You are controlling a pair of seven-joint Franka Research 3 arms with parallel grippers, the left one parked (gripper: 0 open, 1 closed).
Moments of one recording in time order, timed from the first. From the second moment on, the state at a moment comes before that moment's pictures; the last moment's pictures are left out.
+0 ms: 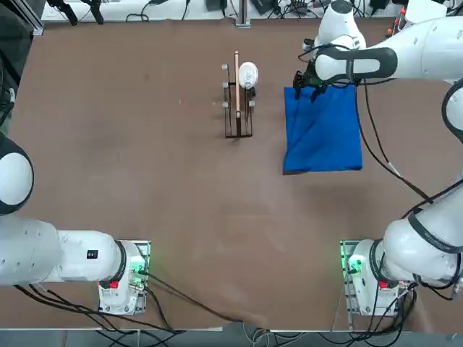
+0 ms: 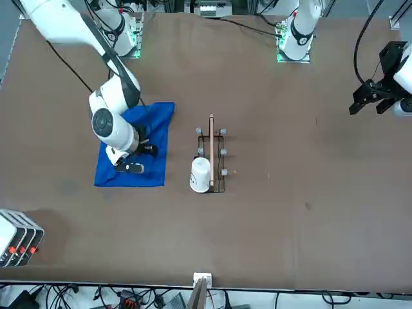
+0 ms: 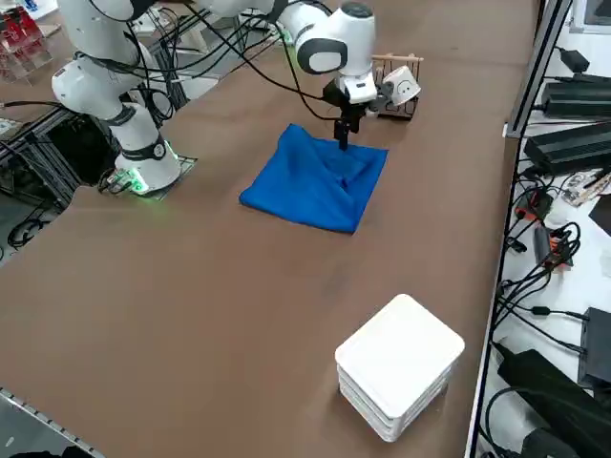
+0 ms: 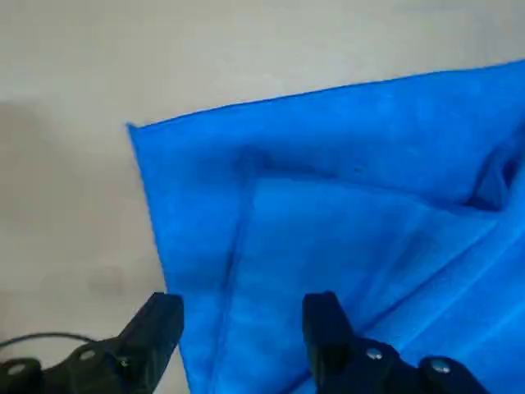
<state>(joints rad) -0.24 0.55 0.64 -1.91 -0.29 2.29 0.72</state>
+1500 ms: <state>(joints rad) -0.01 0.72 0.44 -1.66 -0.45 2.22 1.23</state>
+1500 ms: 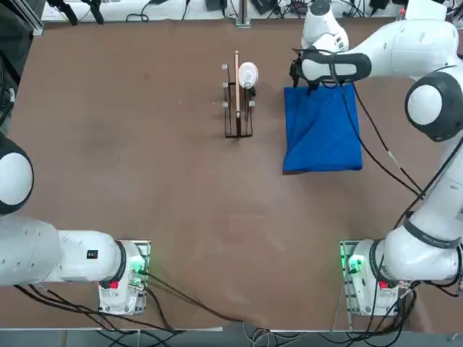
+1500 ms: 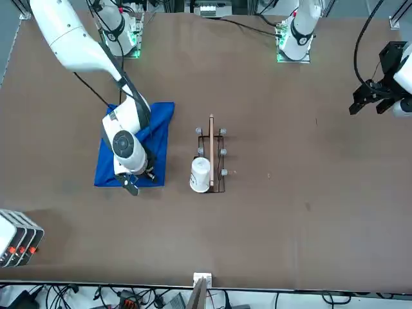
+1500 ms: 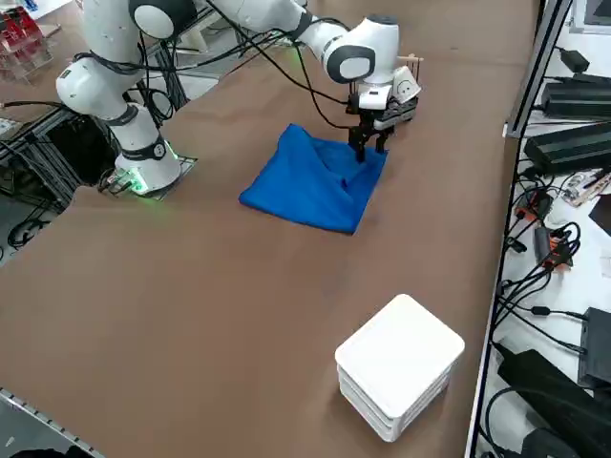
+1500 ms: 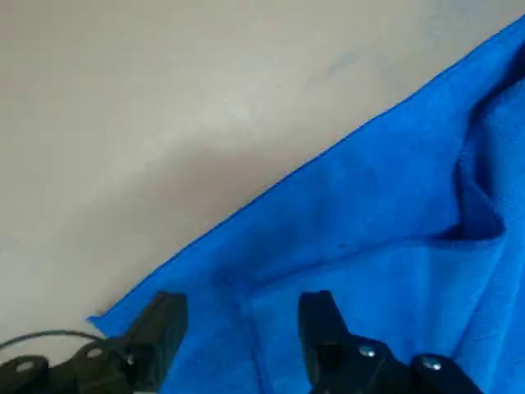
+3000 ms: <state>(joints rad) -0.04 0.75 0.44 -1.66 -0.36 2.23 1.23</state>
